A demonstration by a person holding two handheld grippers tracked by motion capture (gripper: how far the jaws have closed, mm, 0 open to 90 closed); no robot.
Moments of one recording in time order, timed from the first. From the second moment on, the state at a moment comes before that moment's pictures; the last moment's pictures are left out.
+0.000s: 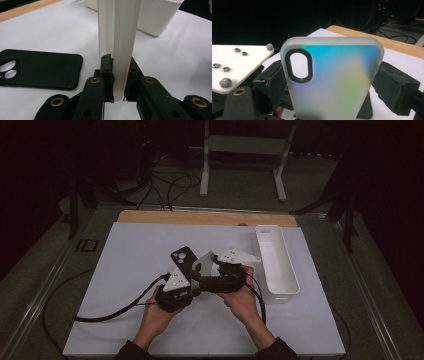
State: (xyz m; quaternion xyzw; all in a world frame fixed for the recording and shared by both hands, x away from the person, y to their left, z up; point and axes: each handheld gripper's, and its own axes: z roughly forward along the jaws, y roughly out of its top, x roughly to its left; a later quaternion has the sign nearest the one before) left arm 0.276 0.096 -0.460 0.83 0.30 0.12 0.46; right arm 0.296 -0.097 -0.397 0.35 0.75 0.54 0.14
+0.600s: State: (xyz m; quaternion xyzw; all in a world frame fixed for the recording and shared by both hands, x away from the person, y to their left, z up) left arm 0.274 0.107 -0.455 0.82 0.31 0.15 0.45; right arm 0.297 -0.100 -0.395 0.35 0.75 0.53 0.15
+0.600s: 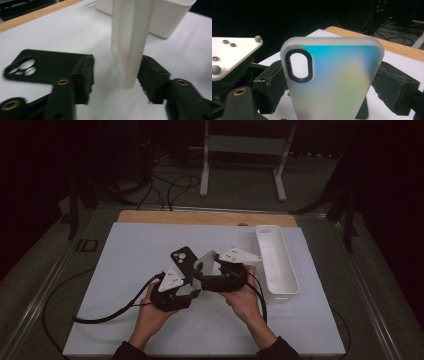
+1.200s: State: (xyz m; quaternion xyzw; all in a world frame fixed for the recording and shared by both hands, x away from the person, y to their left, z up) left arm 0.269 0.141 -0.453 0.79 0.36 0.19 0.46; right arm 0.306 -0.125 -0.381 0.36 0.74 0.54 0.17
